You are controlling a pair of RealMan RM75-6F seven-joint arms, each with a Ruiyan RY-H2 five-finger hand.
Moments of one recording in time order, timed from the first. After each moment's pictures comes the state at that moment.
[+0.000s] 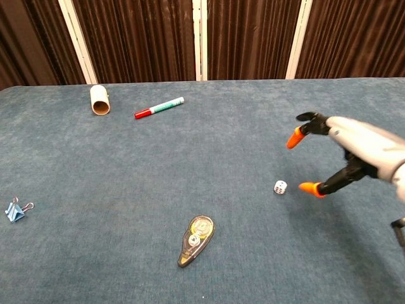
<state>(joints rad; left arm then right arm) -0.10 -1.03 -0.02 -1.68 1.49 1.45 0.00 0.41 -1.70 0.19 -1.56 -1.24 1.20 -0.32</state>
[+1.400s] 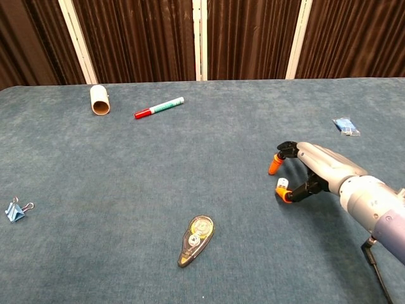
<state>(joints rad) -0.10 -1.04 -0.03 -1.67 1.48 1.44 0.01 0.51 -1.91 0.25 -1.23 -1.10 1.08 -0.23</state>
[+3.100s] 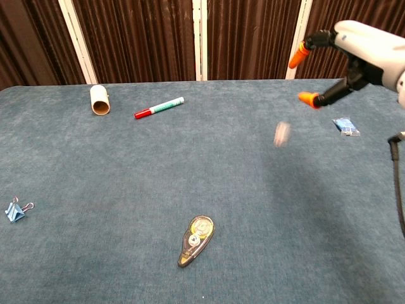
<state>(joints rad) -0.09 -1.04 -0.02 -1.68 1.50 1.45 0.03 0.51 -1.58 0.35 -1.79 -1.12 1.28 -0.49</state>
